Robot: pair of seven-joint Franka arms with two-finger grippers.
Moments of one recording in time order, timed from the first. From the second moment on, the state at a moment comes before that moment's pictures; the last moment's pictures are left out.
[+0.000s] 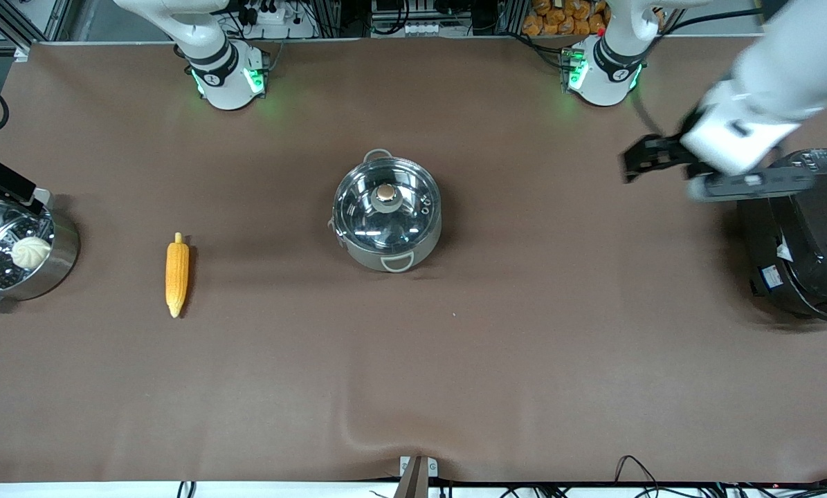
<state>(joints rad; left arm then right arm) -0.20 0.15 -0.20 -1.39 -0.05 1.49 -0.52 -0.01 0.03 -0.10 -1.55 0.00 1.67 -0.04</state>
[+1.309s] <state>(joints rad) -0.92 0.63 -0.01 -1.27 -0.05 1.89 -1.58 -0.01 0.37 -0.07 -2.02 0.00 2.37 -0.29</state>
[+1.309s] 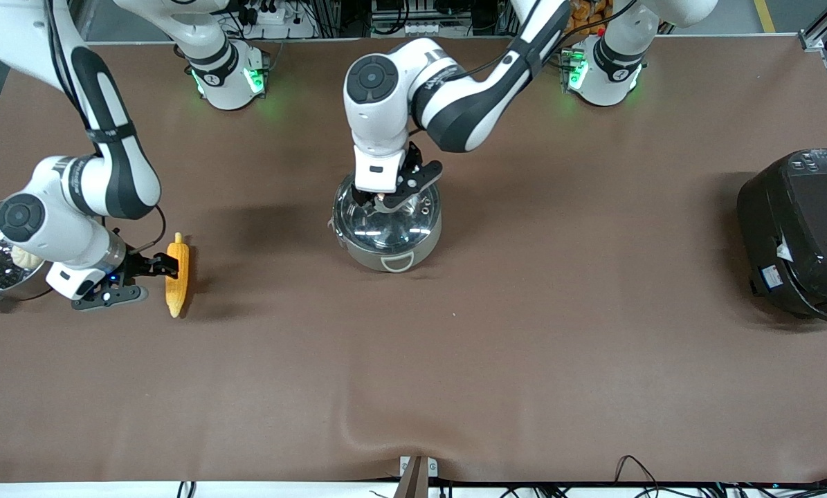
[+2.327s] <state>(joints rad) -0.95 0.69 0.00 -1.27 -0.05 1.89 -1.60 -0.04 0.48 -0.07 -2.07 0.00 2.46 -0.37</state>
